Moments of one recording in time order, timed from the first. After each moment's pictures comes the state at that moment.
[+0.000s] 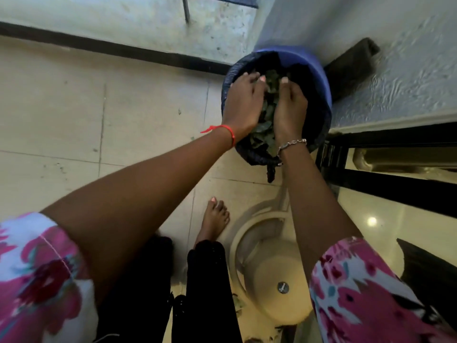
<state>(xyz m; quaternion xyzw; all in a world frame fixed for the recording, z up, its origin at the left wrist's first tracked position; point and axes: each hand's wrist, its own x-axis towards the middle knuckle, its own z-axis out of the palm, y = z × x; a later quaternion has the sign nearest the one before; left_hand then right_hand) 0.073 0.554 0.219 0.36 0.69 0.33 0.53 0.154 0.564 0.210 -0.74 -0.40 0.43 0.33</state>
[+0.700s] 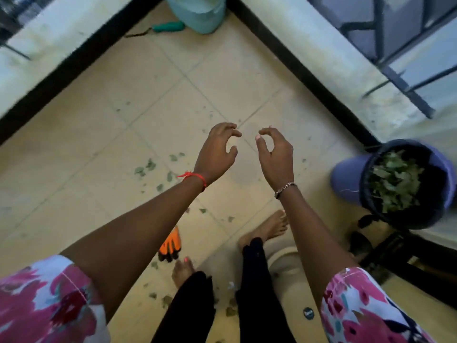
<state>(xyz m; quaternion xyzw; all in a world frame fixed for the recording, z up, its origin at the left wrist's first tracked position) -0.170 0.226 0.290 0.32 0.85 0.32 0.26 -0.075 0.329 0.295 -0.41 -0.77 0.48 0.11</state>
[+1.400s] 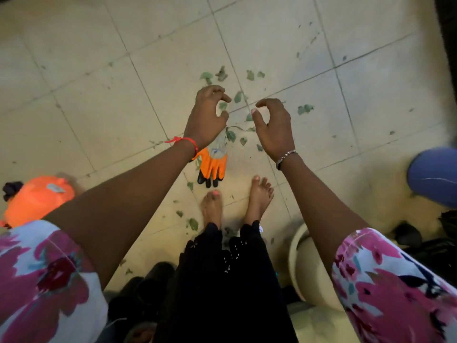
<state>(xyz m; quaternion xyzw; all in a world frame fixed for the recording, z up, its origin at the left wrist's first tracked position) -0.174 -0.054 0.208 0.13 0.90 0.33 0.24 -0.104 0.089 0.209 -0.24 -0.86 0.46 -0.04</state>
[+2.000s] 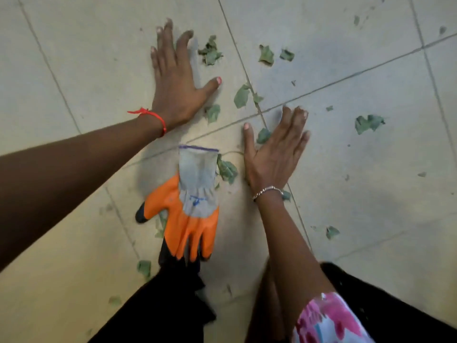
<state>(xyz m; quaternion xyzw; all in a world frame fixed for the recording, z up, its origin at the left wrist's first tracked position) -0.270 -0.057 -0.070 0.16 0.96 0.21 0.11 -0.122 0.065 -0.090 -0.34 -0.91 0.22 0.07</state>
